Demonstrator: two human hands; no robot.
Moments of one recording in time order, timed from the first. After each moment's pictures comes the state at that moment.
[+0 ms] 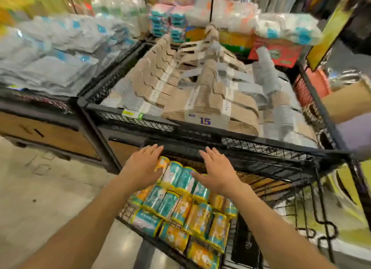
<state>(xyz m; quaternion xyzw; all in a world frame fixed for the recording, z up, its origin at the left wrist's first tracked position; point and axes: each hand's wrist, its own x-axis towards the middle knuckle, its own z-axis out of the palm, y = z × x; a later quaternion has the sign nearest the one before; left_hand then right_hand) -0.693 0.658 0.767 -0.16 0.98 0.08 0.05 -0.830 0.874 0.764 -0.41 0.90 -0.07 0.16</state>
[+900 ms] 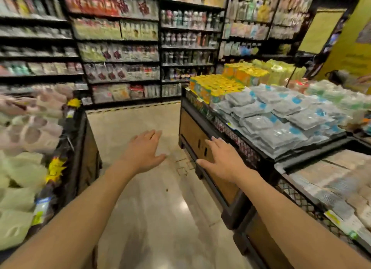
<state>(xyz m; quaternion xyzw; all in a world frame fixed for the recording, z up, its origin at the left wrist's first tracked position) -0.204 0.325 0.916 -0.59 0.81 -0.02 -0.06 -0.474 0.354 0.915 -0.77 0.63 -0.05 0.06</state>
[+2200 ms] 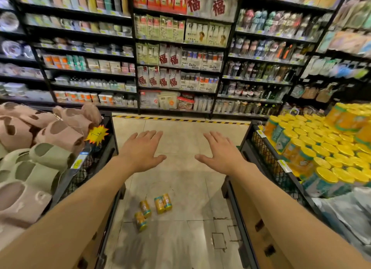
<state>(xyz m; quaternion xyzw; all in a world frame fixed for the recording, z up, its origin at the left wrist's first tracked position) 0.020 -0.234 0.904 -0.70 0.71 -0.04 -0.02 -0.241 -0.308 0.918 -0.87 0.48 -0.03 0.05</state>
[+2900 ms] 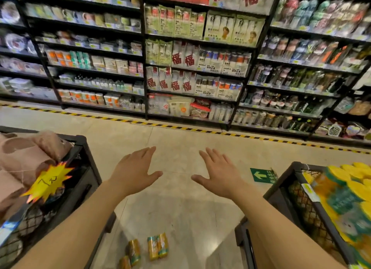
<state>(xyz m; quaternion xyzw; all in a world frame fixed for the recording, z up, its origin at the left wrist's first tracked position) 0.097 -0.542 0.832 -0.78 0.62 0.06 -0.07 -0.150 -0.650 0.847 -0.90 0.42 0.03 0.06</state>
